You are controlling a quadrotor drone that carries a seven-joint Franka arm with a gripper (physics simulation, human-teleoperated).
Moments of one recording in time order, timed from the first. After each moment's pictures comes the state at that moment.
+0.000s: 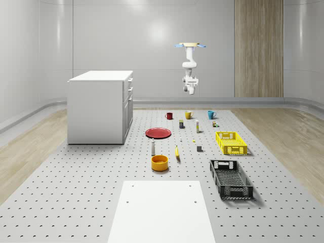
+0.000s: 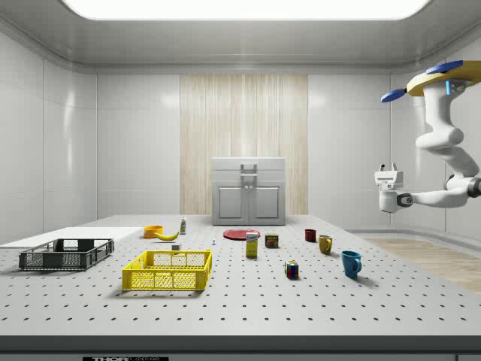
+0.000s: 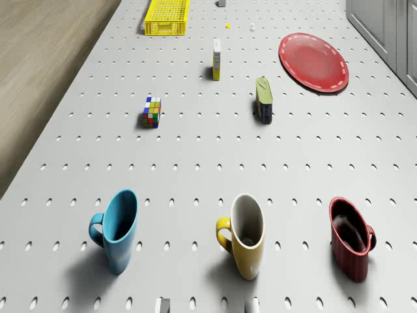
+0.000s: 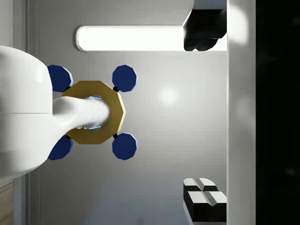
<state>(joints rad) 0.00 -0.79 0.00 -2.34 0.00 1.55 0.79</state>
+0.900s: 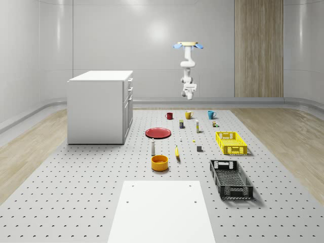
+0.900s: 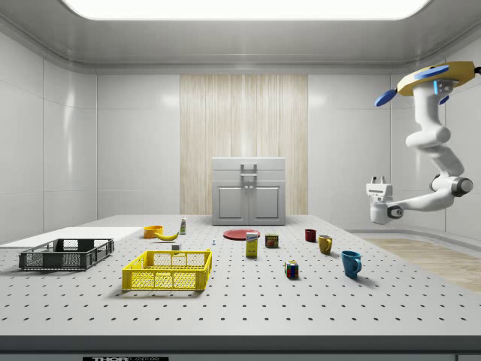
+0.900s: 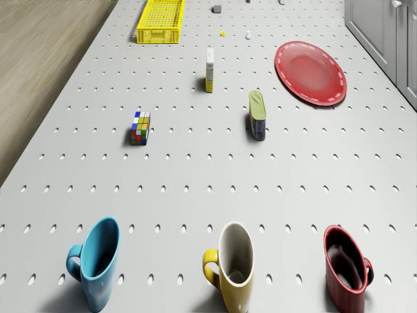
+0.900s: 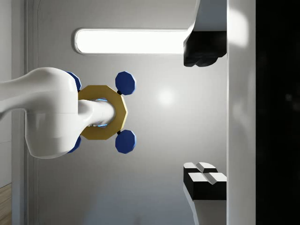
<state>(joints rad) -0.01 -0.71 0.00 -2.06 0.00 1.37 0.78</state>
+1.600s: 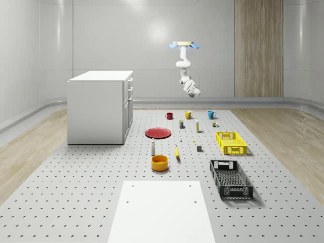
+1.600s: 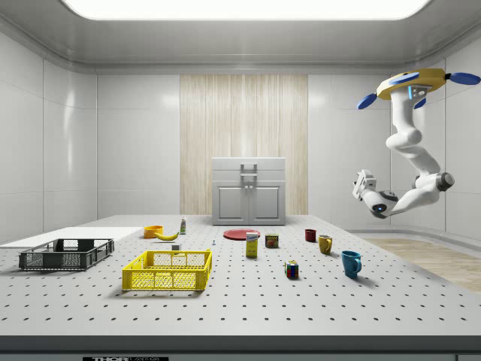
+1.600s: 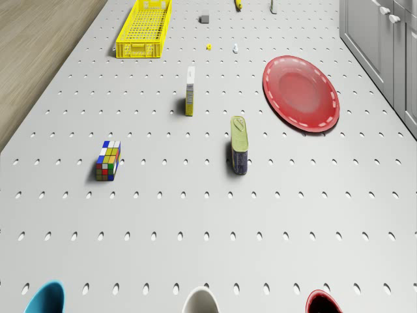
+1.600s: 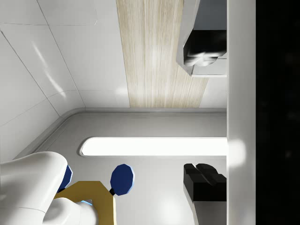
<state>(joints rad) 0.12 -0.72 -0.47 -2.23 0.74 1.36 0.66</state>
